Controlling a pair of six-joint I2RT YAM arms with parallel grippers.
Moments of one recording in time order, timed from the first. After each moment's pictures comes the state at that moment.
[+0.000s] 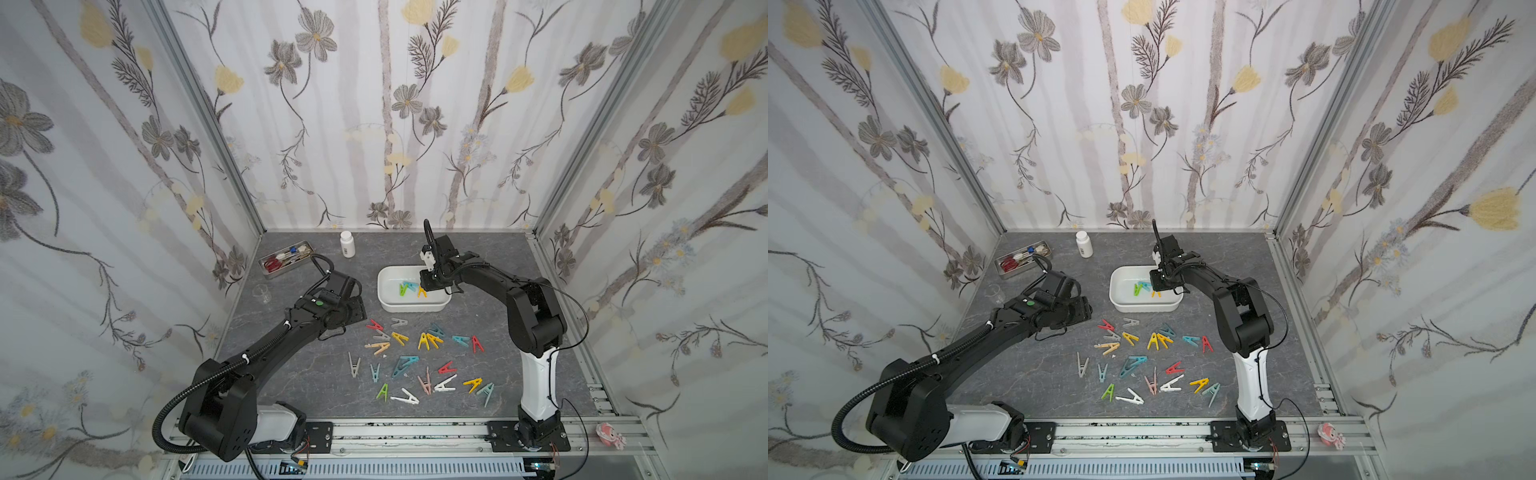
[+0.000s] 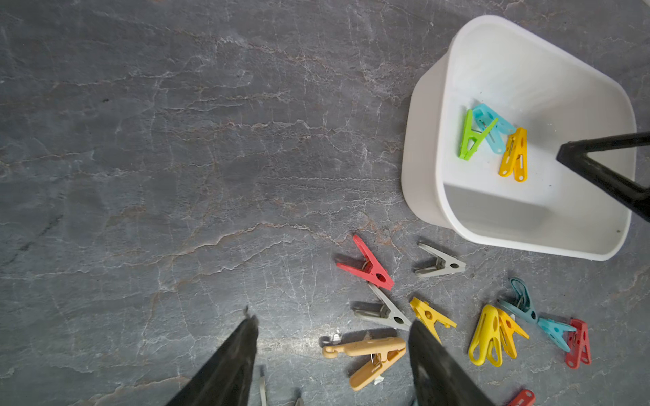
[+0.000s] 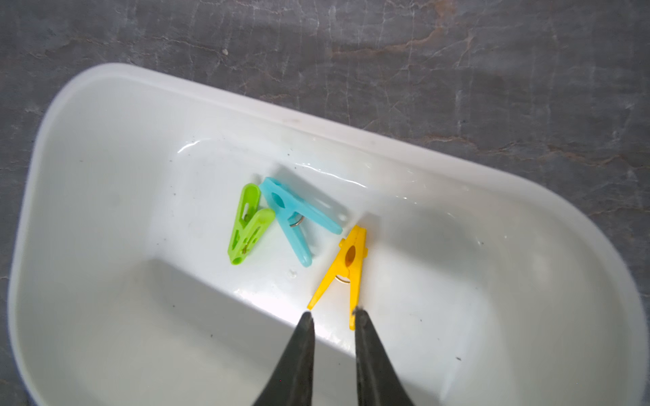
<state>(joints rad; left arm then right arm) -0.47 1.34 0.90 -0.57 -0.01 -0.69 0.47 2.05 1.59 -0.60 -0.15 0.20</state>
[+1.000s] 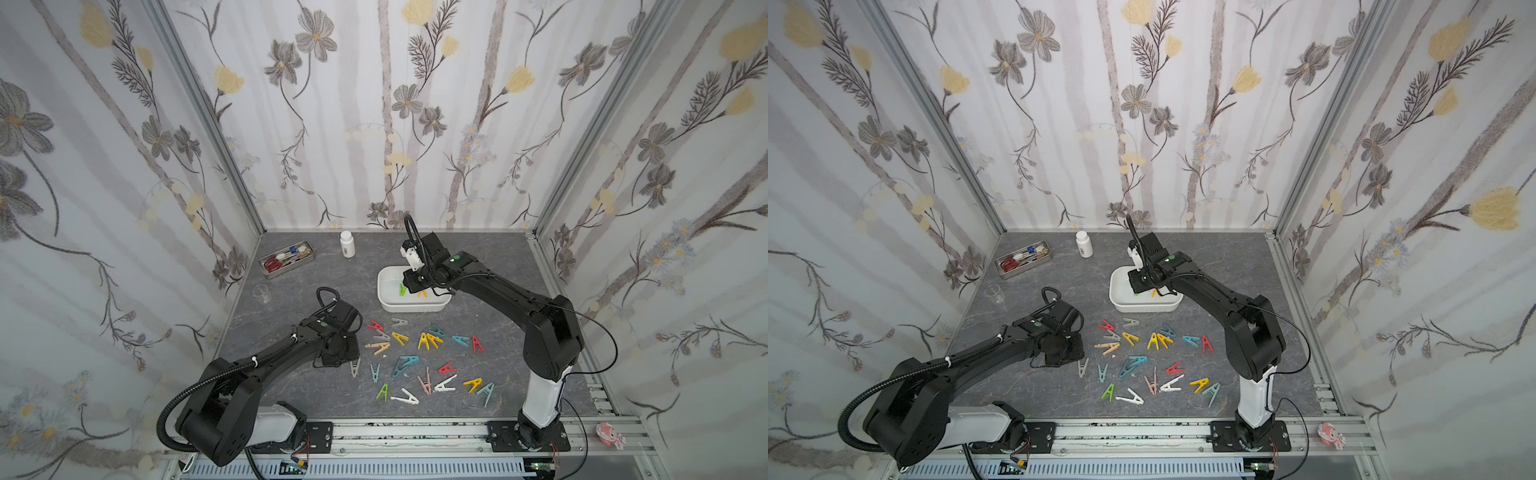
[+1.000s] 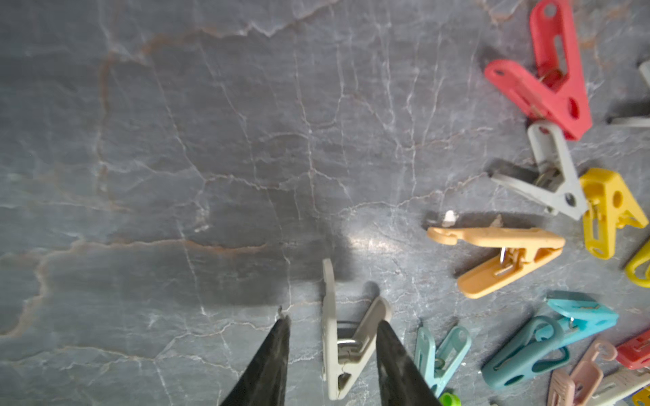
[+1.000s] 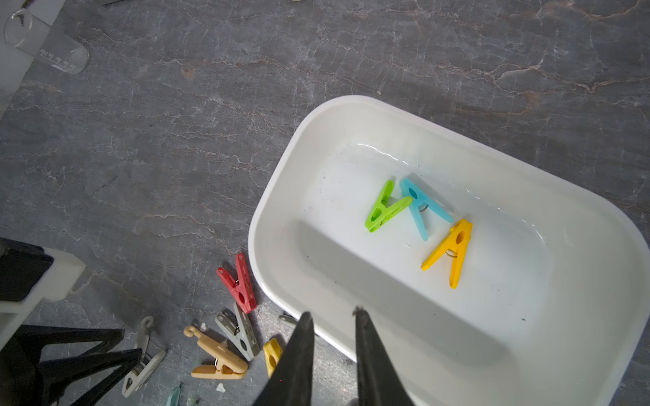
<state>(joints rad) -0.56 1.32 0.67 -0.67 0.09 -0.80 0.65 1.88 1.58 -0.63 -0.12 0.20</state>
